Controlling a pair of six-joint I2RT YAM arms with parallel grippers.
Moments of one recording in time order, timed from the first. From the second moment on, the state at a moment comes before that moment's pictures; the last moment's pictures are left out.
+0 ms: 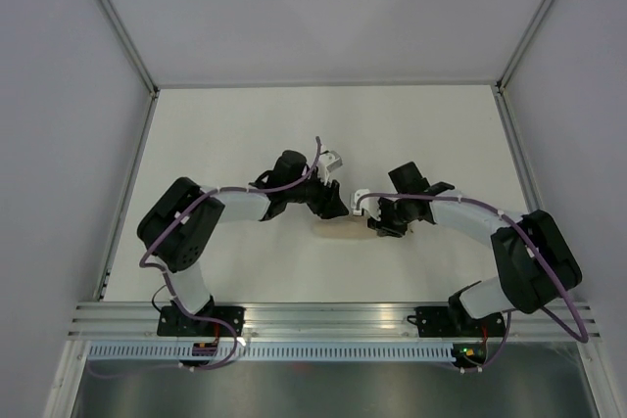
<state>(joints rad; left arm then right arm) -0.66 1.80 0.88 0.33 0.62 -0.11 0.46 1.44 0.71 -0.43 -0.44 -0.93</state>
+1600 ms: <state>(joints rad) -1.06 1.75 0.73 0.56 -0.05 0.55 0.30 2.09 1.40 -1.13 -0.73 -1.00</state>
